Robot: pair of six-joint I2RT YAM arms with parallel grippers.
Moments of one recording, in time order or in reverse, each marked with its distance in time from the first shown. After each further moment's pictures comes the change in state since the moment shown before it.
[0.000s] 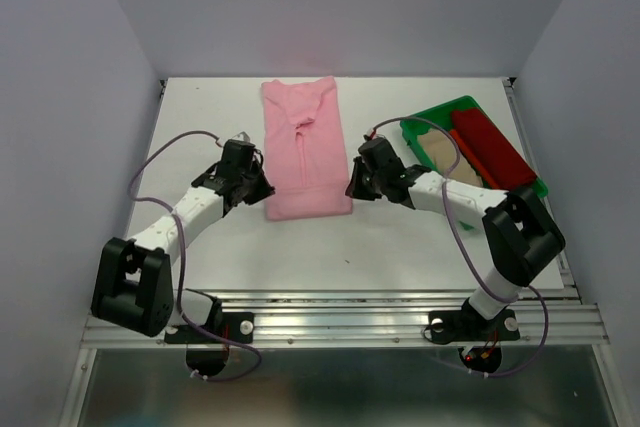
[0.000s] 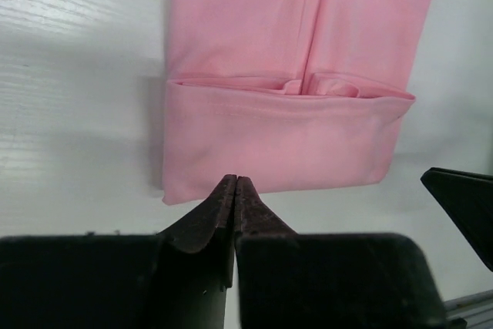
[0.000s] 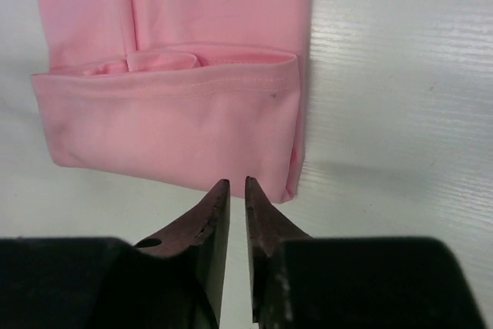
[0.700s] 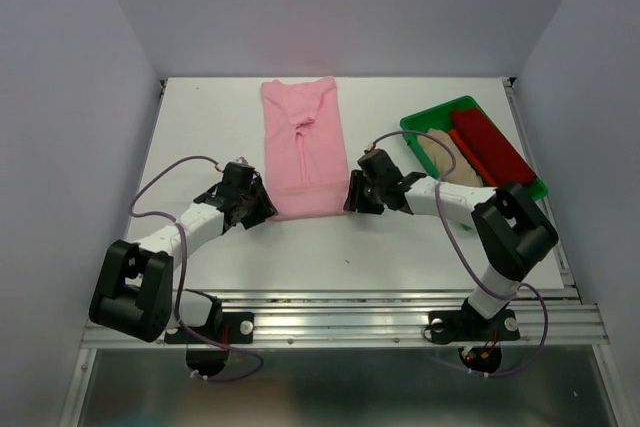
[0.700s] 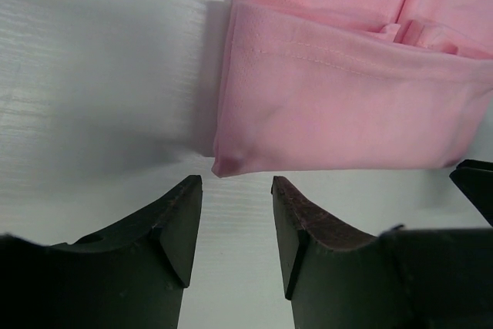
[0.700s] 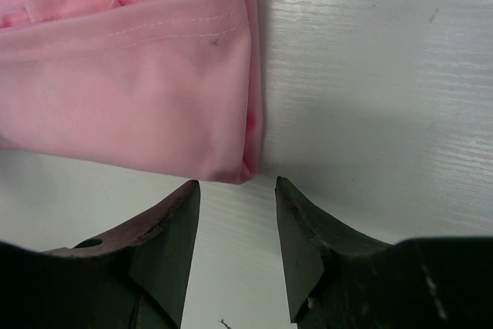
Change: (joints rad) left arm 0.000 -0.066 -0.203 0.058 0.007 -0.035; right arm 0.000 0.027 -0.067 -0.008 -0.028 0.025
